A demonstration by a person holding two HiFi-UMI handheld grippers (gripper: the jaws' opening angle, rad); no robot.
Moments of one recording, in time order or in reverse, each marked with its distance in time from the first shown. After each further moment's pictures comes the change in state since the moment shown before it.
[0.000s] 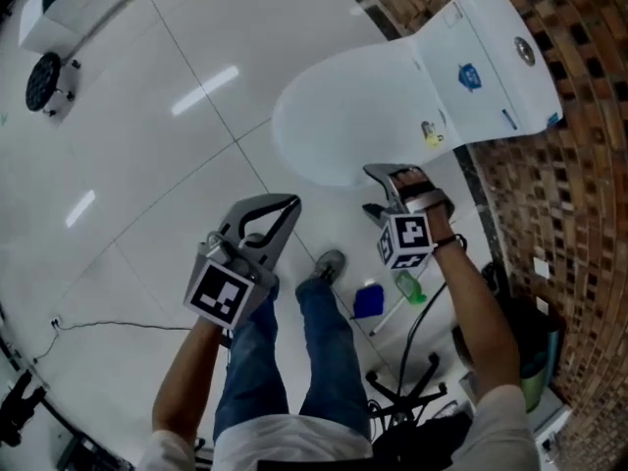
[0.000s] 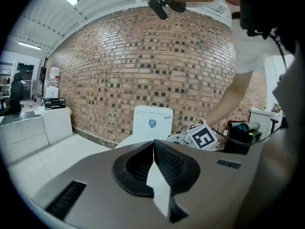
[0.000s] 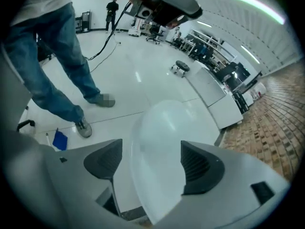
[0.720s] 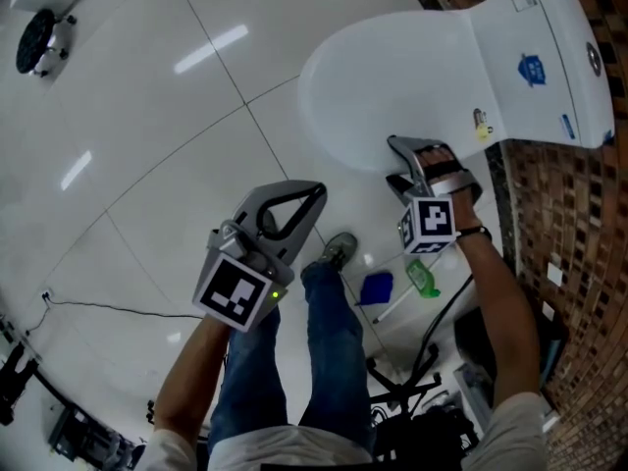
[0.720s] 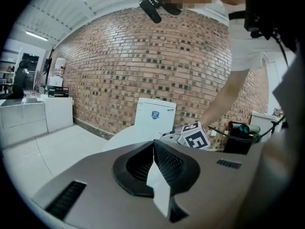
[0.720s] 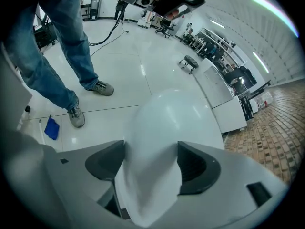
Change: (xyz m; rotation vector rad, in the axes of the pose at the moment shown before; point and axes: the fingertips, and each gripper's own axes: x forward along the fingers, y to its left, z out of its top) left arm 0.010 0.014 -0.079 -0.105 0.003 -0.001; right arm 0.080 0.006 -0.005 -0.113 0.057 -0.004
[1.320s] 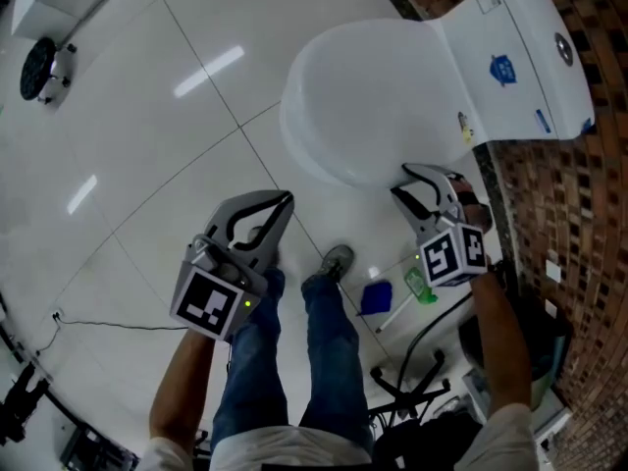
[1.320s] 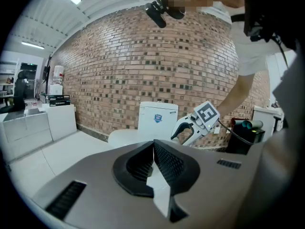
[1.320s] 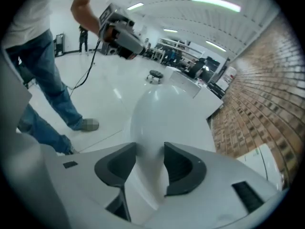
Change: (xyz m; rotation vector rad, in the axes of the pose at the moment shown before) left arm -0.016 0.013 0.040 0.060 -0.016 0.040; right arm -0.108 -0.042 -0.004 0.442 -0.224 -0.100
